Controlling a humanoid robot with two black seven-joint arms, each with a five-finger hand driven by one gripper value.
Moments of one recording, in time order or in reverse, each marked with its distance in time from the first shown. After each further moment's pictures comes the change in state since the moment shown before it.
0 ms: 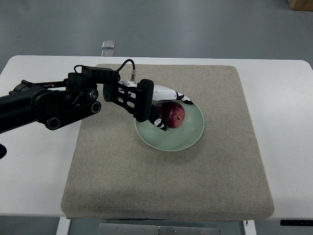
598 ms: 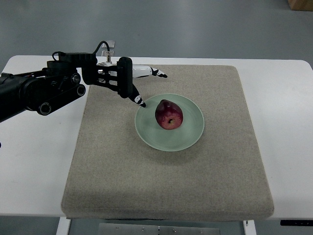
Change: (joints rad) left arm -0.005 0.021 -0.061 0.221 -0.009 0.030 -0.003; right arm 0.000 0.000 0.000 0.000 0.000 0.000 0.000
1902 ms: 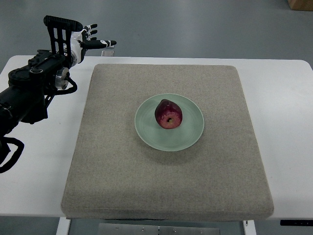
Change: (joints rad) left arm 0.027 -0.187 -0.072 0.550 -1.248 0.259 0.165; right arm 0.000 0.000 0.000 0.000 0.000 0.000 0.000
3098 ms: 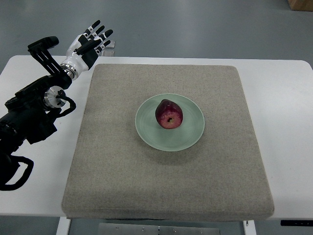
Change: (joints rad) left arm 0.125 -0.040 -0.206 0.068 -0.268 -0.458 -0.231; right arm 0.000 0.000 0.000 0.000 0.000 0.000 0.000
